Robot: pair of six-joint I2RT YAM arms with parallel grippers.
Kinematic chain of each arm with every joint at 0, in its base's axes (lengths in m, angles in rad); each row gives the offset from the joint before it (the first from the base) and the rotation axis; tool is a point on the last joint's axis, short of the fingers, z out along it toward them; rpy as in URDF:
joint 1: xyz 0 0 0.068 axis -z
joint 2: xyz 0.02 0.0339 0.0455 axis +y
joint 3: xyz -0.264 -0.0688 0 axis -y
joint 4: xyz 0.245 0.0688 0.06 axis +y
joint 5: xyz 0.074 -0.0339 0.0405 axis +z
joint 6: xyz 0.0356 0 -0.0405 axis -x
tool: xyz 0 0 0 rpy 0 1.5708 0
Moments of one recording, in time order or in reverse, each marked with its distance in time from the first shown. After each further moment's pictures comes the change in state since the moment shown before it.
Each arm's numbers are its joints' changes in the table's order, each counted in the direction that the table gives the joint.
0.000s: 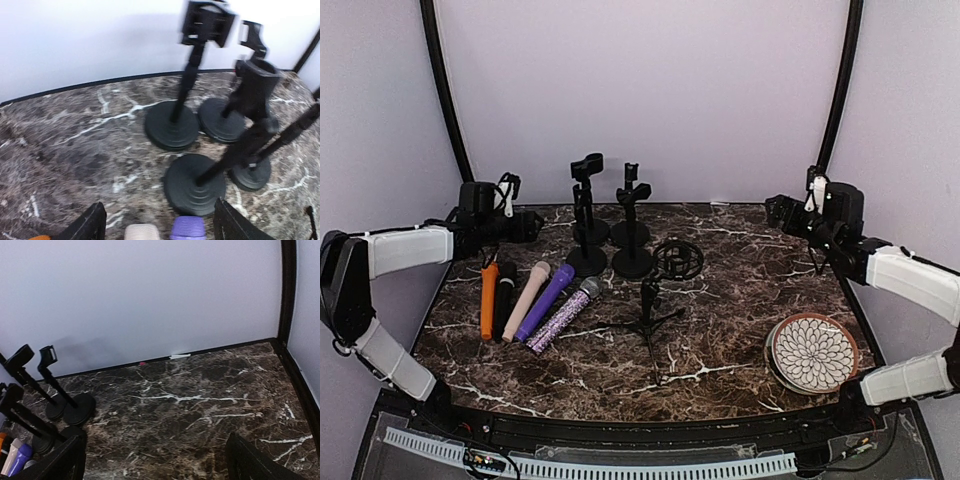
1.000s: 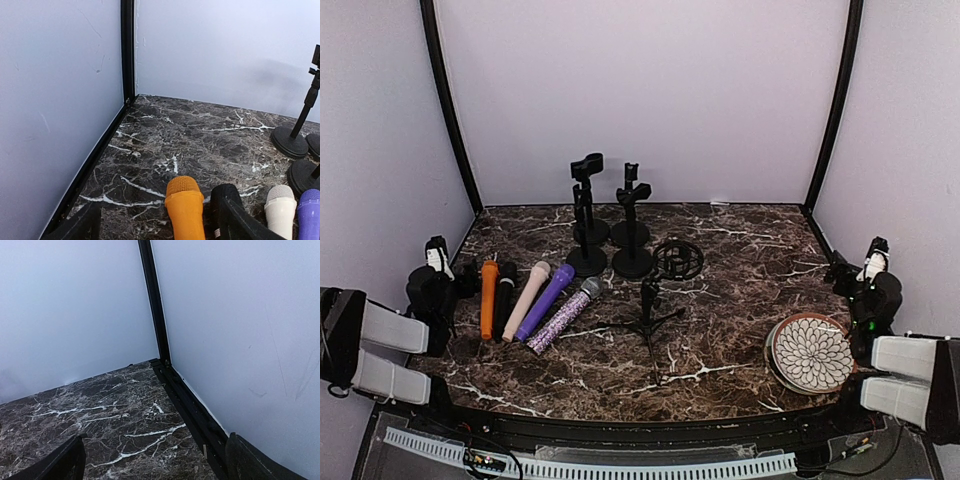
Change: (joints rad) left arm -0.338 -0.281 -0.868 -0.959 0.229 -0.036; right arm 0.499 -0.247 -0.735 -0.705 0.000 0.169
